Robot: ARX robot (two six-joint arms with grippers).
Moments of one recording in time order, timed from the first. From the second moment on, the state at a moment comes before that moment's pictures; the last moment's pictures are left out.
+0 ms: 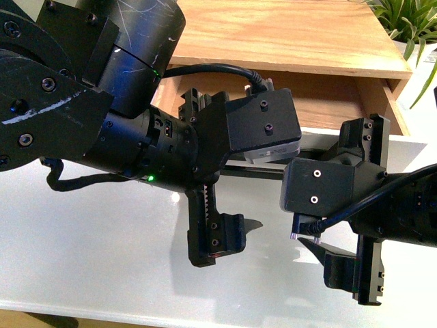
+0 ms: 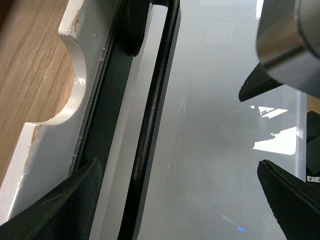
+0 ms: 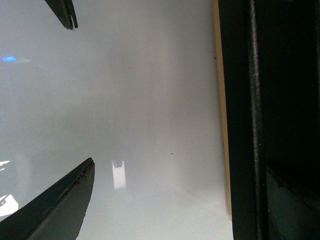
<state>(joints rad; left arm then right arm) -0.50 2.03 0.94 0.26 0.55 0.87 0.33 1.85 0.57 0.48 -0.20 -1.17</state>
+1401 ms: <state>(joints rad) -0.47 2.18 1.16 0.25 0.47 0.82 0.24 1.95 0.74 0.53 -0.16 -1.14</state>
